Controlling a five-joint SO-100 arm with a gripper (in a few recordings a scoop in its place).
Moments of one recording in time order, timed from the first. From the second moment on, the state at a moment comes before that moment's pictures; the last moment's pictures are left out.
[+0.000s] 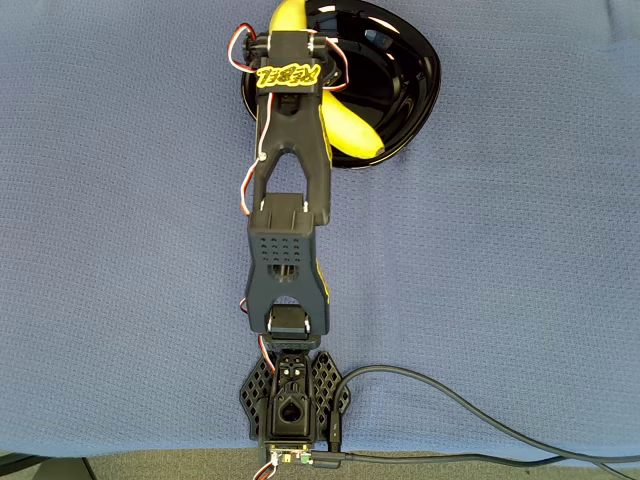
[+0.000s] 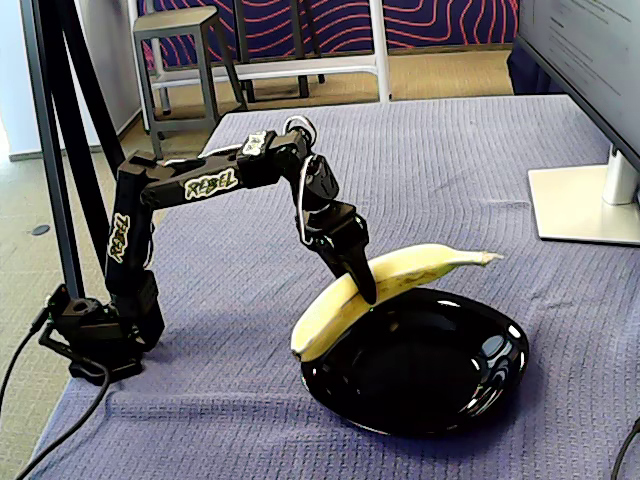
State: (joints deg) arm -2.5 71.0 58.9 78.8 48.6
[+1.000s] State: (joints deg) arm 1.8 53.8 43.4 82.1 56.4
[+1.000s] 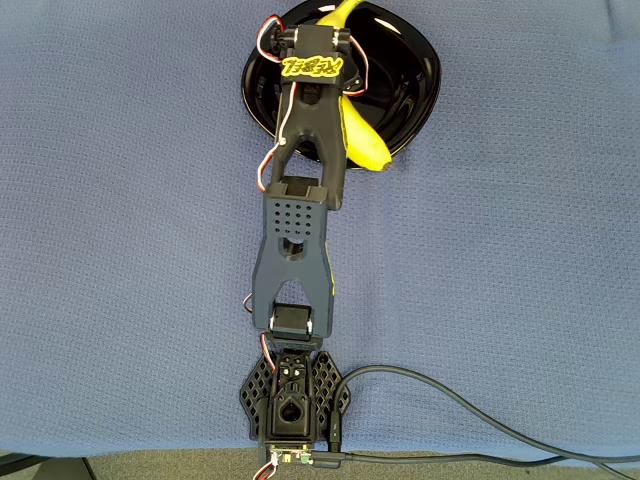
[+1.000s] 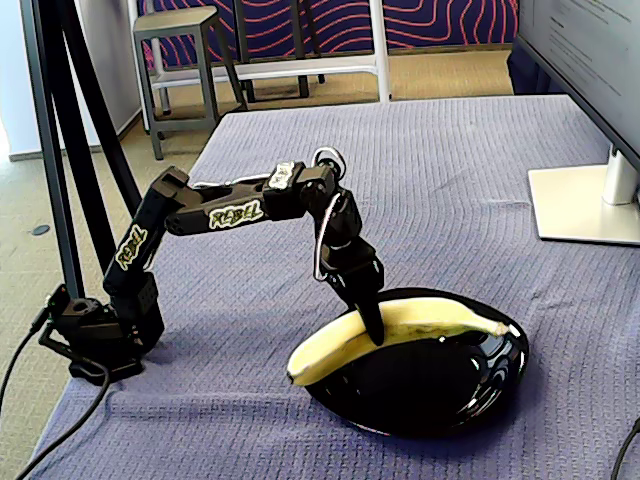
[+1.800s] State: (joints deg) arm 3.6 50.5 45.4 78.3 54.7
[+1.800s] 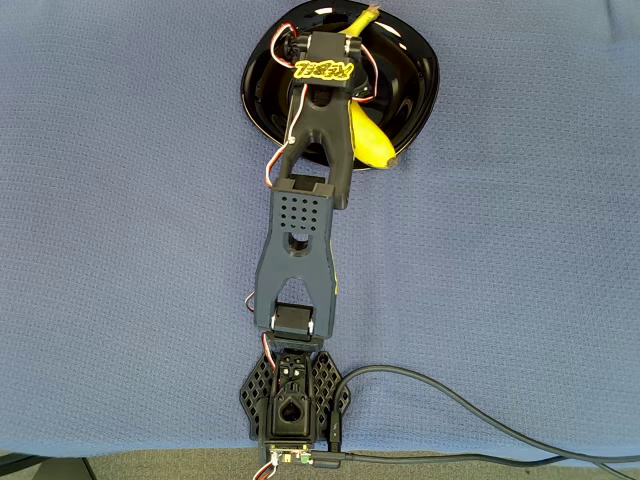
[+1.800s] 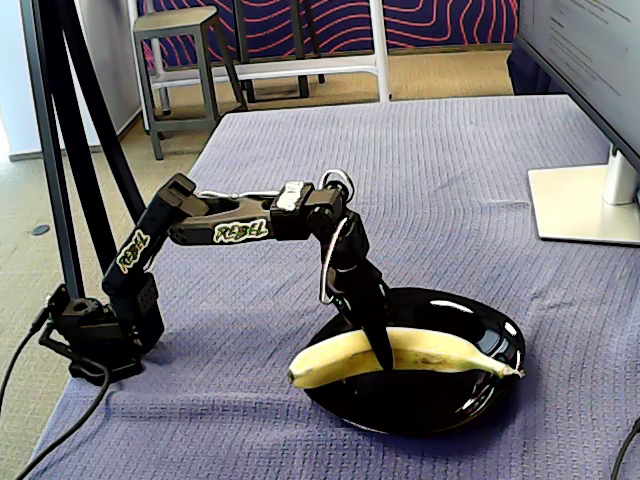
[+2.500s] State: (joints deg) arm -3.3 54.1 49.5 83.0 59.2
